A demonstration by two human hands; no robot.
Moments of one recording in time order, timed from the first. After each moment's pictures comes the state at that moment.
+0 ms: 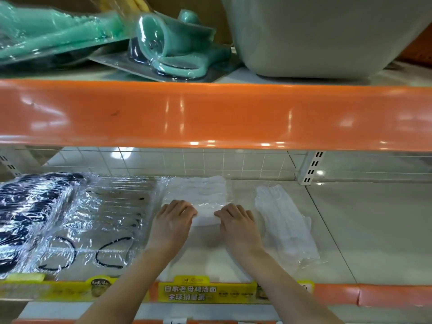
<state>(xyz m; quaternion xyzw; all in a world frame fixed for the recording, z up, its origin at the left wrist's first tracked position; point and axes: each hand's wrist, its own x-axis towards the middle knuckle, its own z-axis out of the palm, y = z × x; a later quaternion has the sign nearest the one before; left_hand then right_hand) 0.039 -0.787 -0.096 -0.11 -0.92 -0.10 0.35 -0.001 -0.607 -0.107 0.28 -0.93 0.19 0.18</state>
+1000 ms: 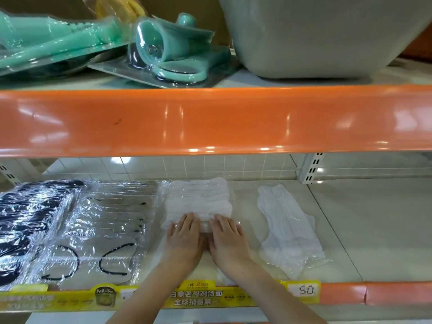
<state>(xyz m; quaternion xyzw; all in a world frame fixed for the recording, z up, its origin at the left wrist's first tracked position) 0.051 -0.763 -0.110 0.04 -1.00 -0.06 -0.02 0.019 -0.634 -0.131 0.24 -0.95 0.17 0.14</state>
